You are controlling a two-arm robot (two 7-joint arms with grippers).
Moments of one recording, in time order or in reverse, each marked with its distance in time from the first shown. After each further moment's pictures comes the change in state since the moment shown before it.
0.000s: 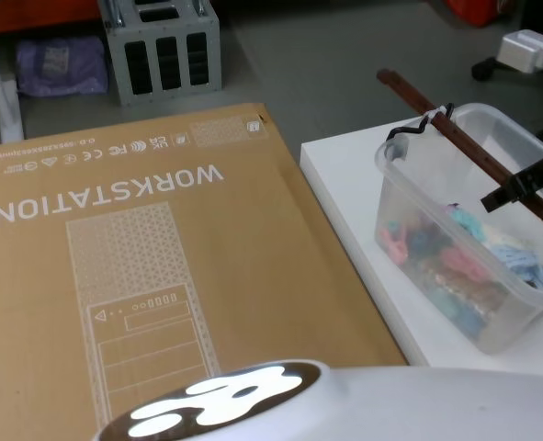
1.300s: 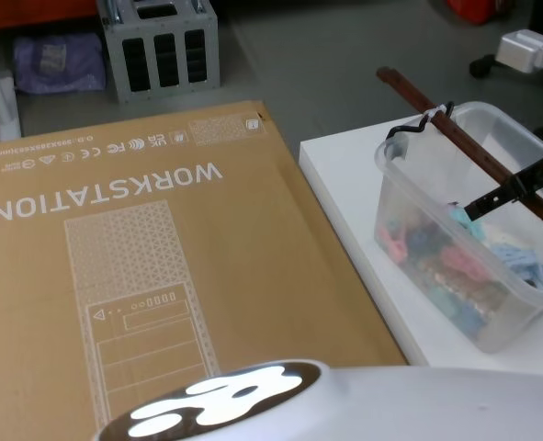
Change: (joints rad) left arm 0.000 0.000 0.000 0.000 0.000 0.000 0.000; right arm 0.001 -0.002 -0.001 -0.001 0.000 -0.001 0.008
